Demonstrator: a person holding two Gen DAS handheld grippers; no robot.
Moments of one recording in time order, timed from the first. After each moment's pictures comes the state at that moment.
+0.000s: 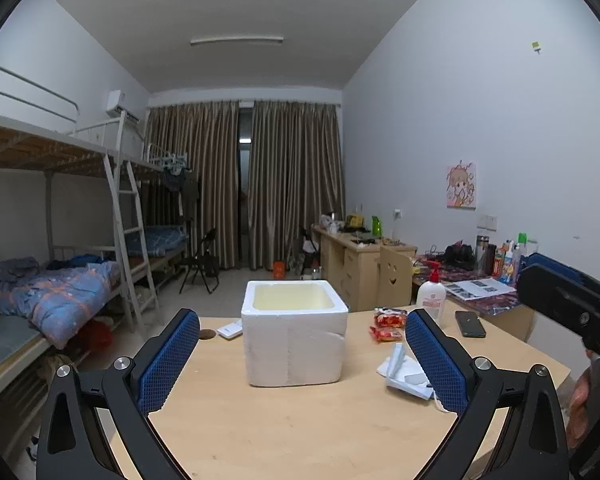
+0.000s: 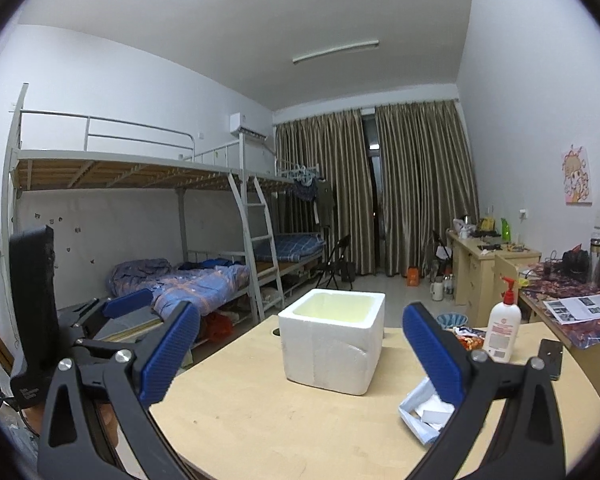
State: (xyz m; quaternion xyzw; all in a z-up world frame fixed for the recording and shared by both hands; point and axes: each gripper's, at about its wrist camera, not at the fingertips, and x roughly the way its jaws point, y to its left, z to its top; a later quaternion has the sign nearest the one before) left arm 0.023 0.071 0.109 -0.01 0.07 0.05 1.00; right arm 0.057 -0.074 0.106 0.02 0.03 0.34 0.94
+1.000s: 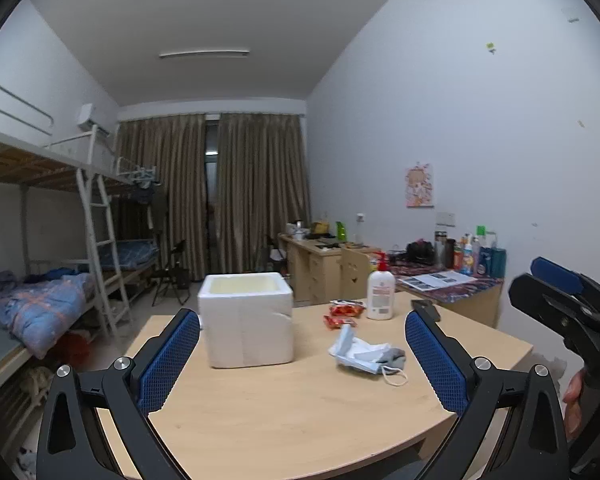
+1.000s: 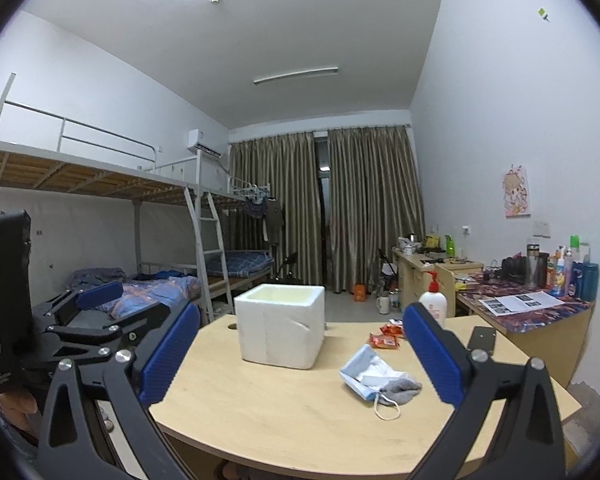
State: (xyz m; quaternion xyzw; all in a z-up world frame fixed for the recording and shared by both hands) left arm -0.041 0.022 0.077 0.01 0.04 -0.02 1.00; right arm -0.014 -0.123 0.066 0.02 0.00 0.24 0.97
